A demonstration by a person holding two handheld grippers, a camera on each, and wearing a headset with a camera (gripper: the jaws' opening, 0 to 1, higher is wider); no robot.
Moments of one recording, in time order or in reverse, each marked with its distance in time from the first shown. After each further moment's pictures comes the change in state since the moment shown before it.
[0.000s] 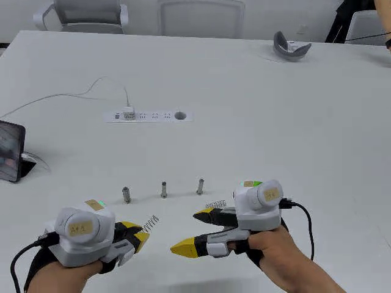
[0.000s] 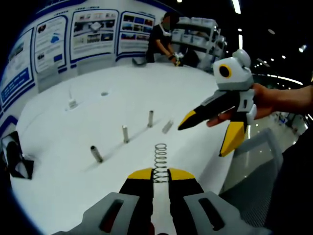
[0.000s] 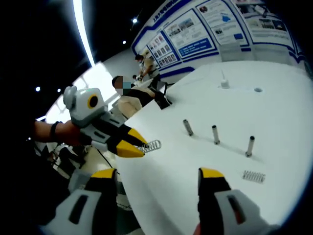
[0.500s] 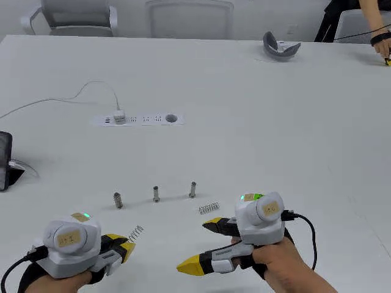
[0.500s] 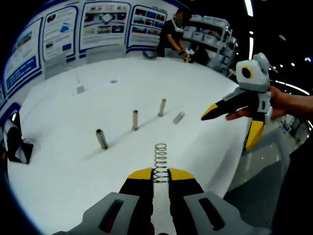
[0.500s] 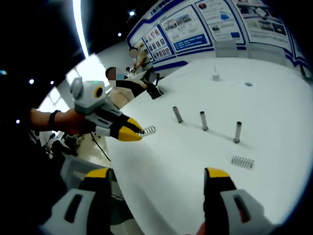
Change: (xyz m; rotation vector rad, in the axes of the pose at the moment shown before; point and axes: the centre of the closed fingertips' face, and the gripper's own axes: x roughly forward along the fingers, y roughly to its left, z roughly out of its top) left arm 0.009 0.020 -0.025 -0.076 0.035 0.049; right arm -0.017 -0.014 -0.029 -0.027 0.065 -0.080
